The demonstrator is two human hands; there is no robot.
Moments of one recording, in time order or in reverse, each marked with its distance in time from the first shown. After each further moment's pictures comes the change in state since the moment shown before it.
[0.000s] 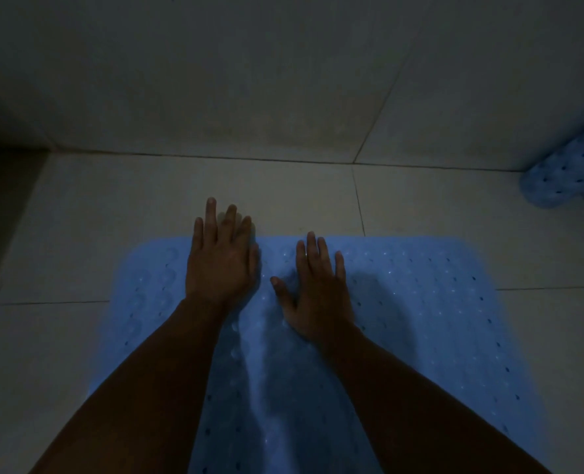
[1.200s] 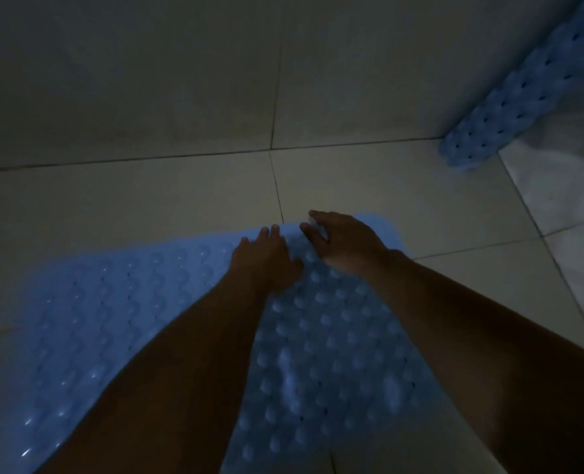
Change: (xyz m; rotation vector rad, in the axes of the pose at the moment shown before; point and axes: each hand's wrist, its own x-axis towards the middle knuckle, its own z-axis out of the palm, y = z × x) left_hand 0.056 0.202 -0.015 -0.048 -0.662 0.104; right_hand 0.020 0.181 -0.106 0.231 -0.180 0.114
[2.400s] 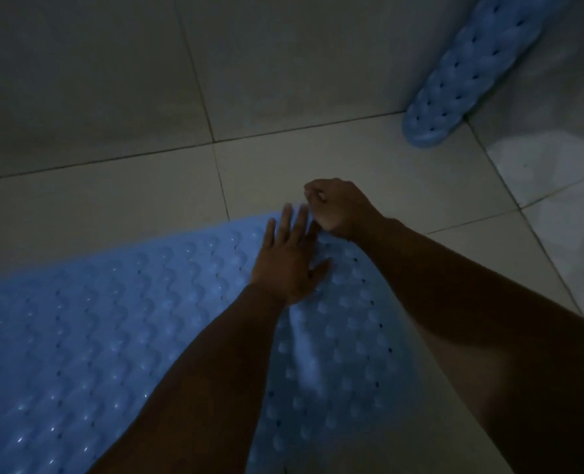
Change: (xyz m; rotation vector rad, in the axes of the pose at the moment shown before) left_hand 0.049 0.100 0.069 0.080 0.387 0.325; right_hand 0.015 0.085 -0.045 0.117 0.103 -0.012
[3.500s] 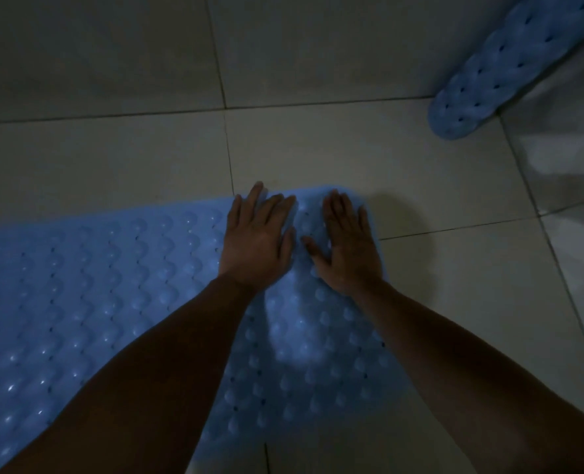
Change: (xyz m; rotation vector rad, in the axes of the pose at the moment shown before) left_hand -0.029 -0.024 -0.016 -0.081 0.302 -0.131; right_hand -0.068 0.046 0.090 -0.276 0.103 -0.080
